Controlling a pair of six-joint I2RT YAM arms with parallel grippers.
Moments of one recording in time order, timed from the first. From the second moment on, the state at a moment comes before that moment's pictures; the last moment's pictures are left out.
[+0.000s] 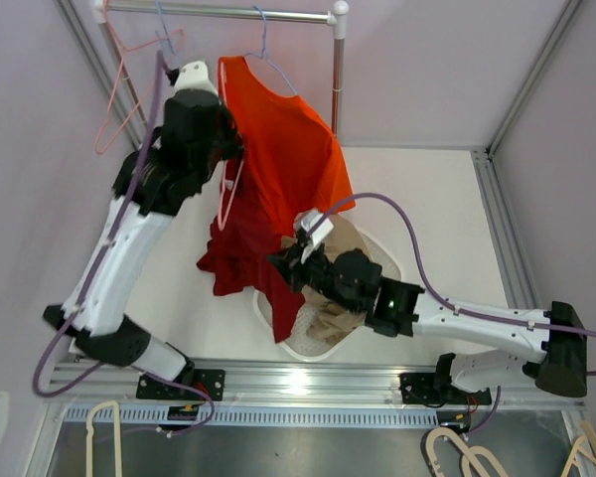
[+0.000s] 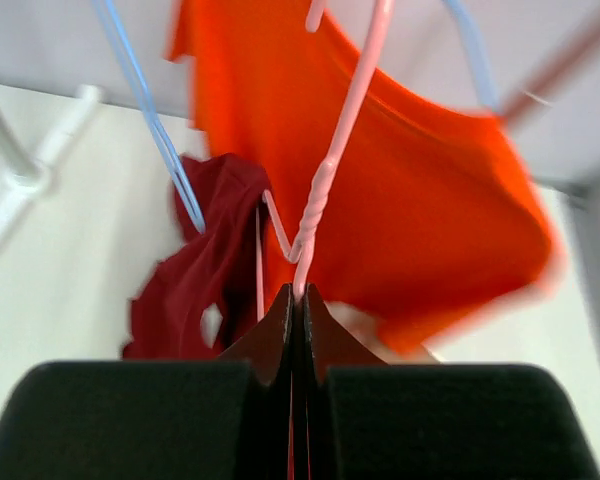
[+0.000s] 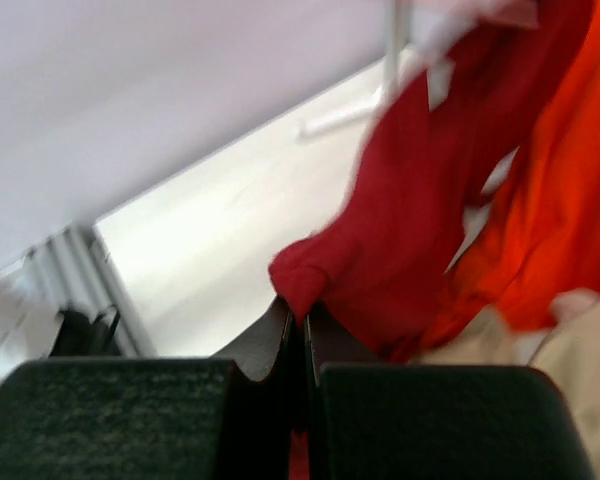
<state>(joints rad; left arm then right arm) -0.56 1.53 2.09 -0.92 -0.53 -0.43 1.25 1.22 0.96 0.23 0.31 0.18</state>
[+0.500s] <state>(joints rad) -0.60 1.10 1.98 -0.99 -0.50 -0.46 1.06 1.36 1.32 0.16 0.15 0.06</state>
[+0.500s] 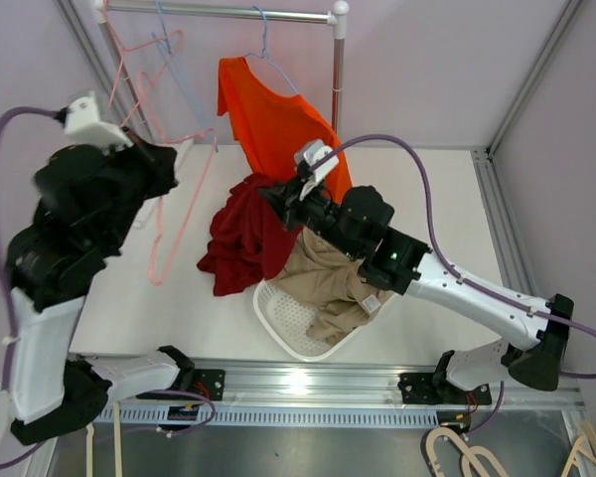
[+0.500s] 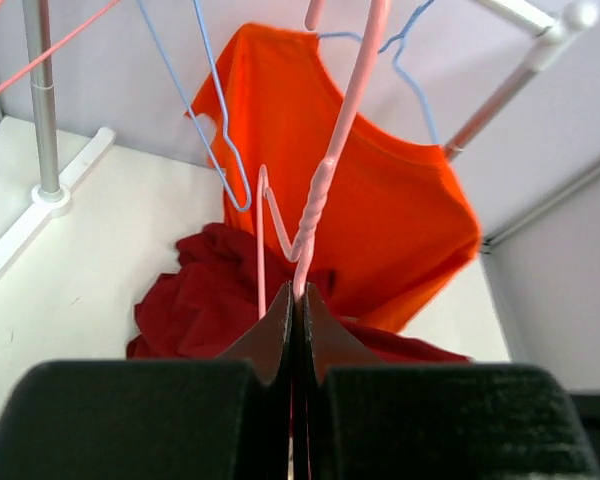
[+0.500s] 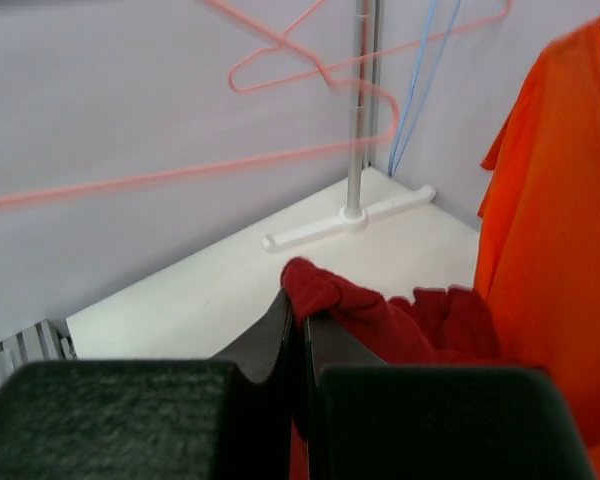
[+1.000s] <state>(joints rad) -0.59 1.25 1.90 -0.83 -0.55 -0.41 1.10 1.46 2.02 0.27 0.13 -0.28</state>
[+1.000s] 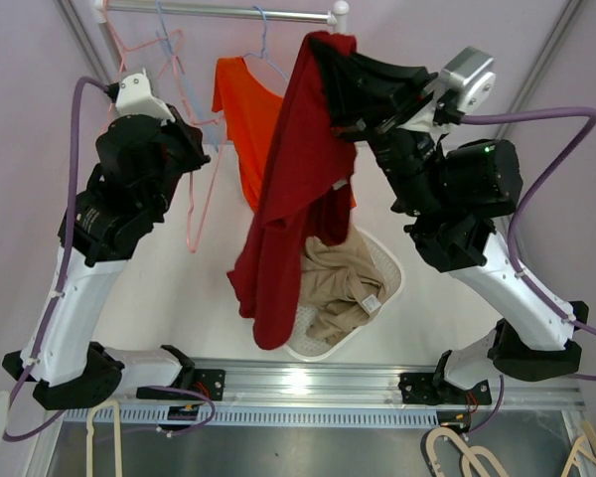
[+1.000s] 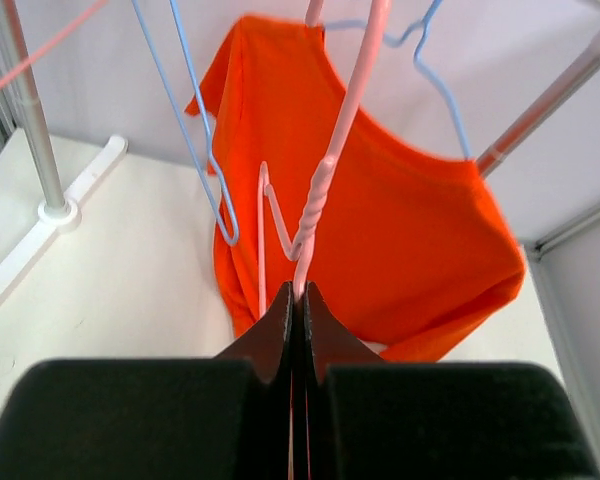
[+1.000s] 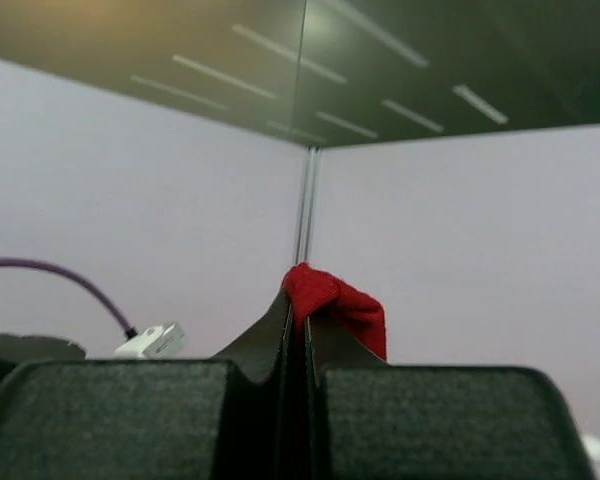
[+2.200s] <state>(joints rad) -0.43 1.64 2.08 -0.44 -0.73 -0.13 1.00 1.07 1.07 -0.02 0.49 0.17</state>
